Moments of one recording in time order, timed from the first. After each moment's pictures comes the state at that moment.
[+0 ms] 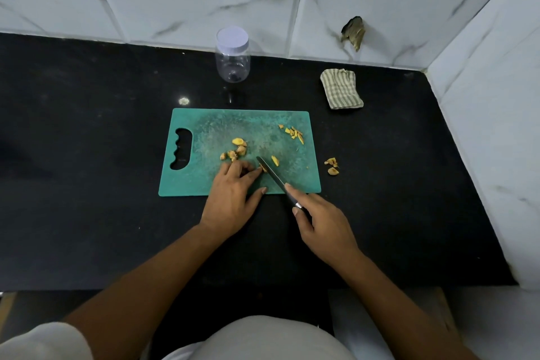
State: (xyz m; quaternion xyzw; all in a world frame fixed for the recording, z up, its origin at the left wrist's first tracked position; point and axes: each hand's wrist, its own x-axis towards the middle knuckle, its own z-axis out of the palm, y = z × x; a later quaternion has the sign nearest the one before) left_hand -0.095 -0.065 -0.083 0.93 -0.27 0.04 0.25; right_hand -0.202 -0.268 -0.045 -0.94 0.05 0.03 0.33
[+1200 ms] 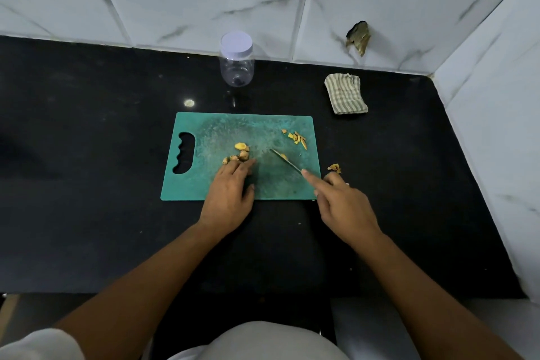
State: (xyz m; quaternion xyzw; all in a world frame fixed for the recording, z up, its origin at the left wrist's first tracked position) left_hand -0.084 -0.063 -0.074 0.92 -0.21 -0.02 0.32; right_hand -0.165 -0.315 -0.044 -0.99 0.00 0.02 0.15
